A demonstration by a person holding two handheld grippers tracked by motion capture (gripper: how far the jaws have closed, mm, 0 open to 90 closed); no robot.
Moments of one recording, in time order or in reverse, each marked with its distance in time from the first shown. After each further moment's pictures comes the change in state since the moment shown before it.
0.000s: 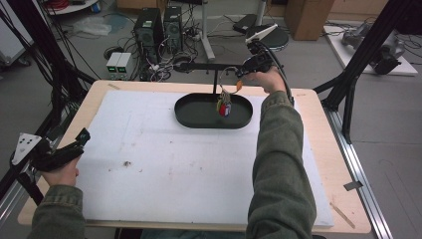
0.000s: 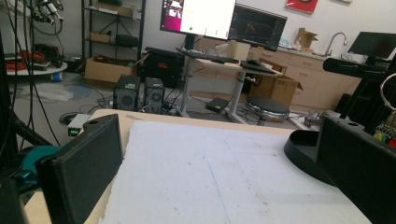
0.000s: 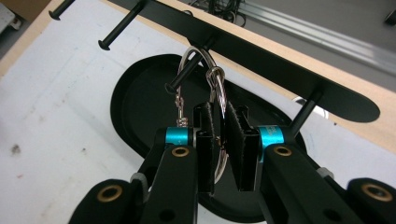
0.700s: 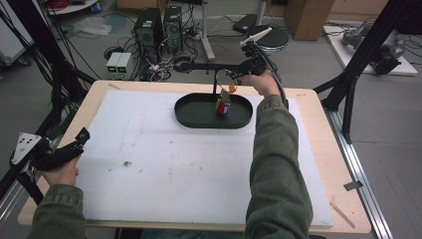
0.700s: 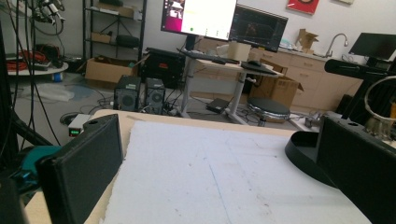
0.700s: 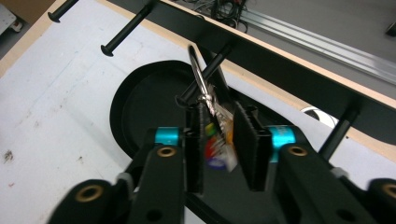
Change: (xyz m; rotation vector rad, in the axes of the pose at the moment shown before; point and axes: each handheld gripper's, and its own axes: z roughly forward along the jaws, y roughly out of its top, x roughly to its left) left arm 0.001 0.000 0.001 -0.002 0.001 0.000; right arm 0.007 -0.001 0.015 -0.030 -0.002 -0.021
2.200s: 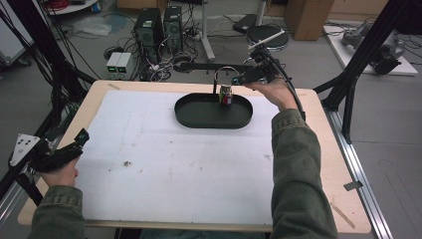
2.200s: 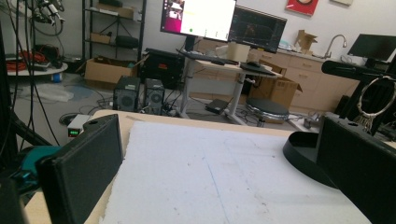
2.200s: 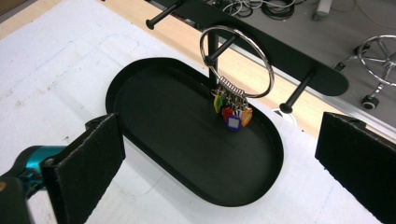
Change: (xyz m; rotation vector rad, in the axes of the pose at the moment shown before) left arm -0.001 0.001 -0.004 -0.003 -0.001 -0.005; right arm 0.034 -0.038 -0.055 -0.112 -0.132 -0.148
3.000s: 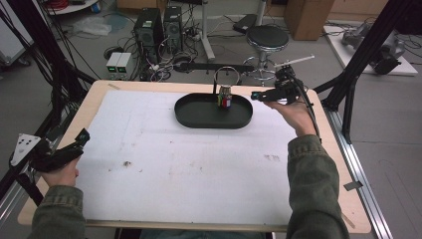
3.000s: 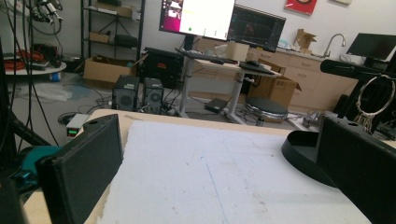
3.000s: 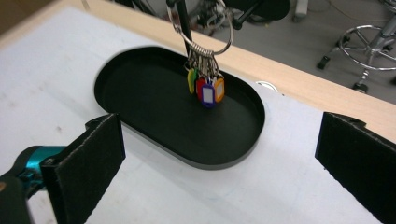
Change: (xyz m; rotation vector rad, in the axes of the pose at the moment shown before) left arm -0.001 0.000 0.001 0.005 -0.005 0.001; right arm -0.017 -0.073 -0.030 -0.102 -0.029 0.119
